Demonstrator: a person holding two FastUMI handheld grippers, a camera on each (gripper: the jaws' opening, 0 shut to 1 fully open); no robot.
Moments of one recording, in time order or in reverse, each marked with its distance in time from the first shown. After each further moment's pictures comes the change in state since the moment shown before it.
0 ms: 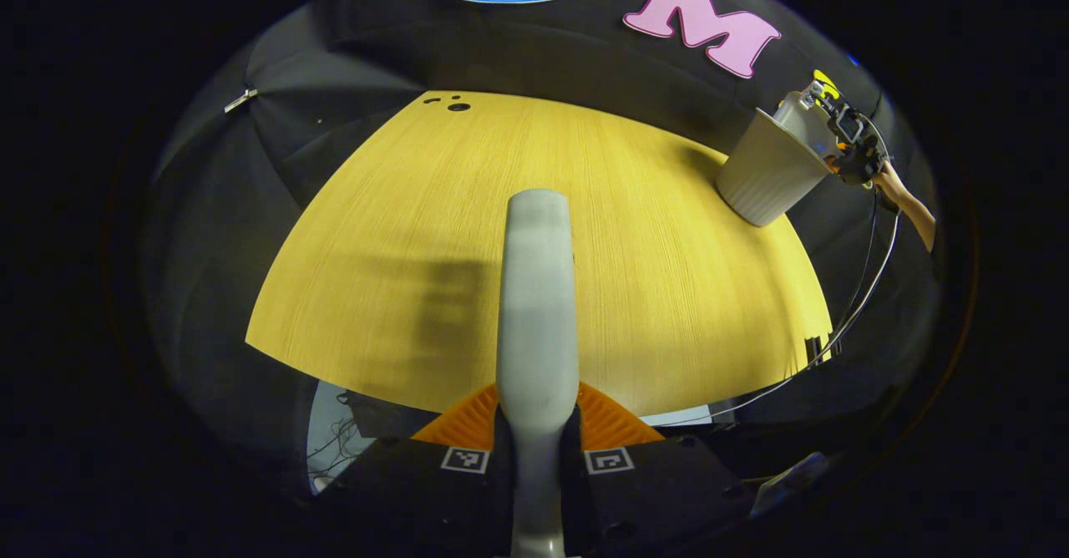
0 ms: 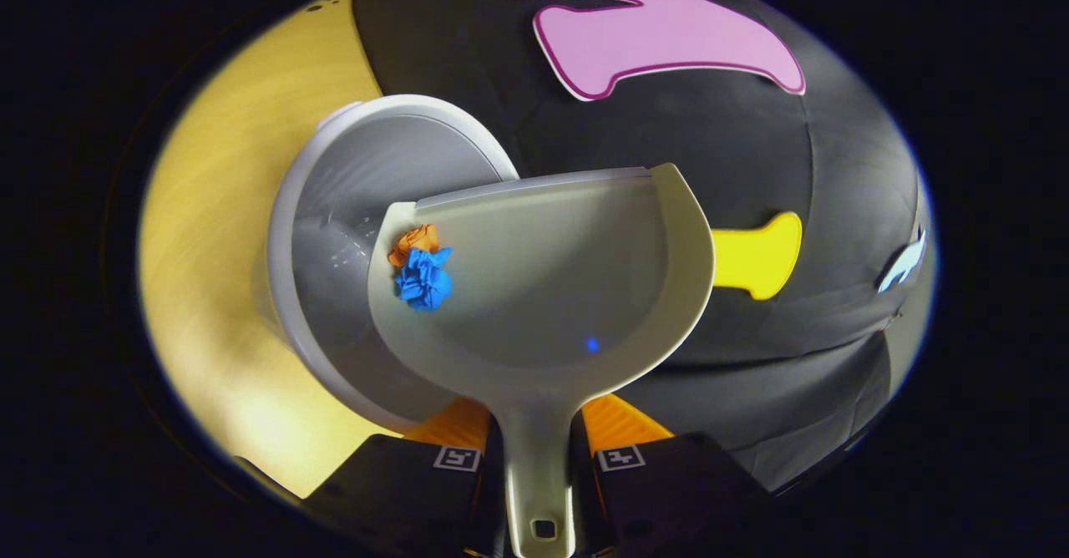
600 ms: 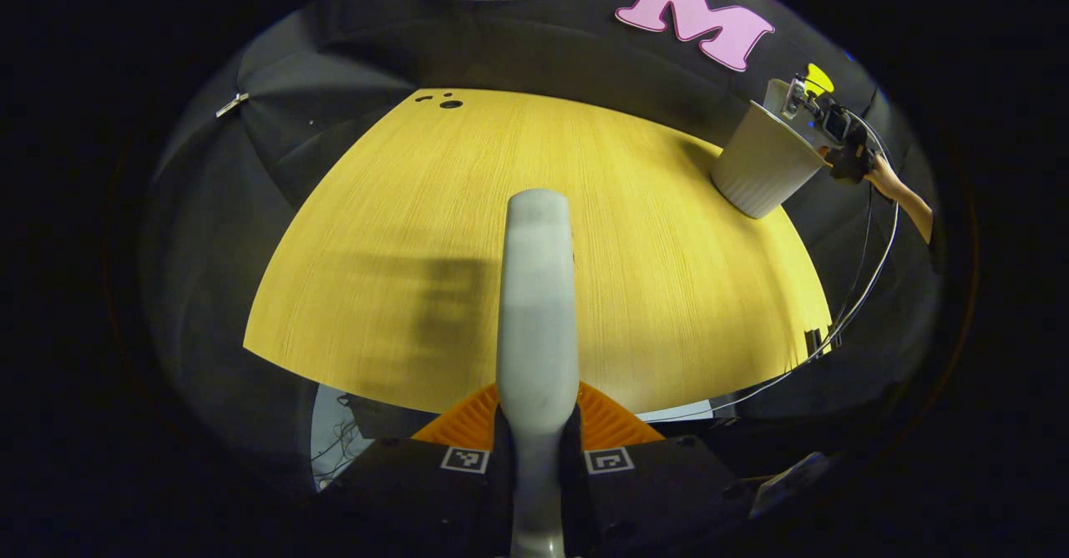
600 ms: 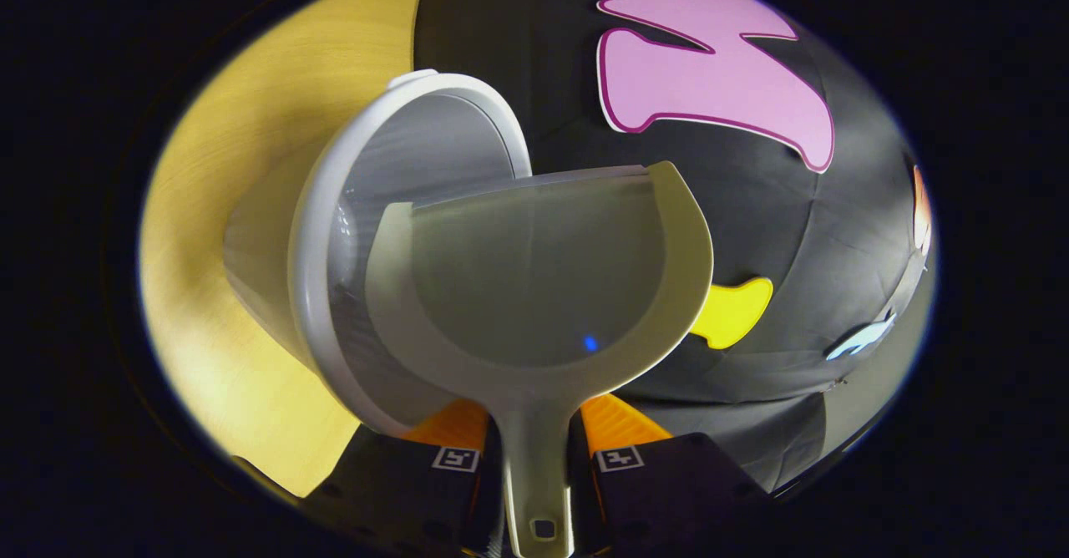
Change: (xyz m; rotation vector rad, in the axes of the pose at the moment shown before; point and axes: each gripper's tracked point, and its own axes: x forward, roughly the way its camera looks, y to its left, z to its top) left arm 0.002 -0.002 0.007 0.031 0.007 -0.006; right arm -0.008 -0.004 -0.001 -0.147 -0.002 -0.078
